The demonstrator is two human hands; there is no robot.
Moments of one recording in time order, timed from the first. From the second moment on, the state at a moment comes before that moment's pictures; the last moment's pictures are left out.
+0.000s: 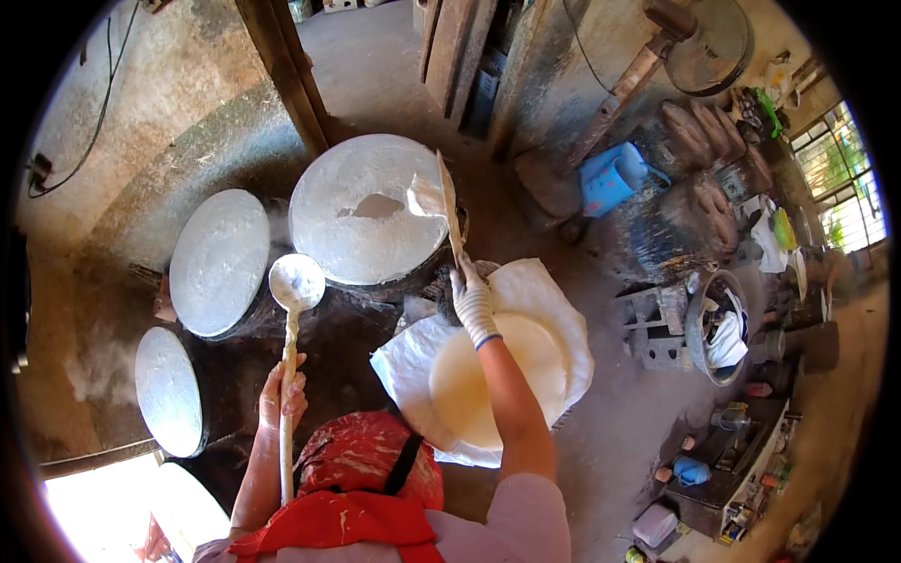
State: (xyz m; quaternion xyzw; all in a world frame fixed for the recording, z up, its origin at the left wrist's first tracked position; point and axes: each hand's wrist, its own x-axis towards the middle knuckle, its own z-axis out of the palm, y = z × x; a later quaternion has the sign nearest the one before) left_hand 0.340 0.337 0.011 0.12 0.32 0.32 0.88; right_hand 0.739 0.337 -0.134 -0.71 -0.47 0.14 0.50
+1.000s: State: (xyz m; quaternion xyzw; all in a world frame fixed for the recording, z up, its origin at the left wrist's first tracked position) left_hand 0.300 0.372 0.010 0.09 0.29 0.32 0.90; right_hand 0.629 0.359 -0.134 -0.75 -0.38 0.21 0.50
